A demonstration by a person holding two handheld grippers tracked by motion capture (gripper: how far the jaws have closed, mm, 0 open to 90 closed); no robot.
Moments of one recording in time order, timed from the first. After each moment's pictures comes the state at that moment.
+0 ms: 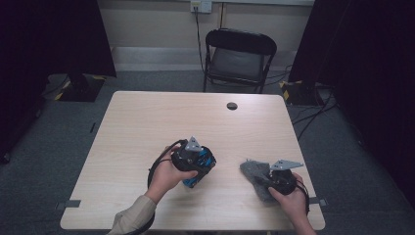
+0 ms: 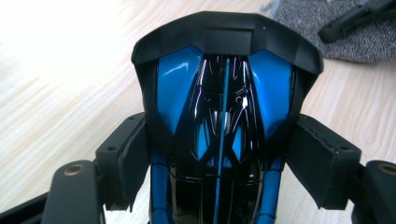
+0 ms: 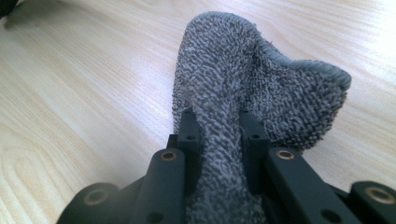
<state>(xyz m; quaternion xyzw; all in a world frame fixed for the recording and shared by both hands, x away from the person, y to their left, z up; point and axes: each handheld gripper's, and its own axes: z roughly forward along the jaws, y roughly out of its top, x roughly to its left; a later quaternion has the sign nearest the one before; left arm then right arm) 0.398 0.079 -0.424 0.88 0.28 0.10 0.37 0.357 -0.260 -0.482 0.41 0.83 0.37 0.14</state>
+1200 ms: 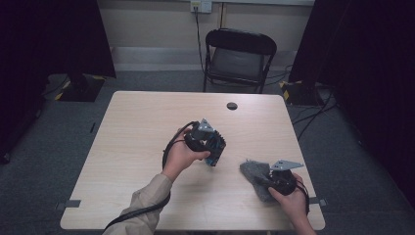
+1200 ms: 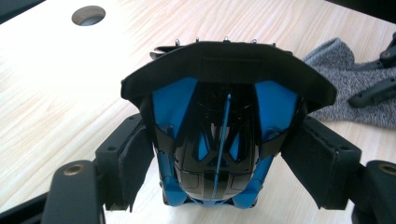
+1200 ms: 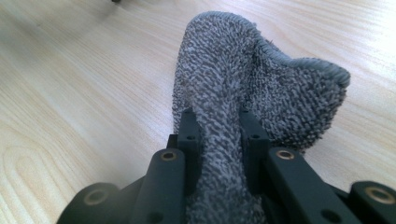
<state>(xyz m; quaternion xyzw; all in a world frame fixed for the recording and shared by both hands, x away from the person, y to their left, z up) 0.449 0.042 -0.406 0.87 0.27 0.11 0.39 0.356 -0.260 -0.483 0.41 0.82 0.37 0.13</state>
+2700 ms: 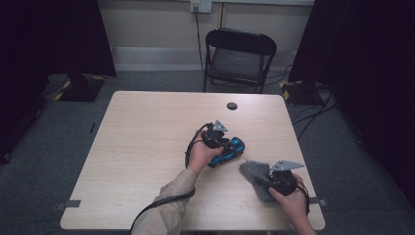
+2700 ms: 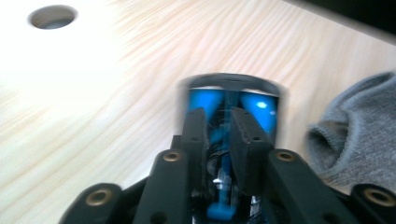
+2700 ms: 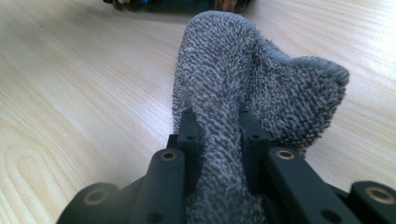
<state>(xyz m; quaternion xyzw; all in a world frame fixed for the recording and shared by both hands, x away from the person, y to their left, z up) 0.484 -0.004 -0.456 0.87 0.27 0.13 0.40 0.356 -0.261 -0.484 0.41 0.82 0.37 0.13</state>
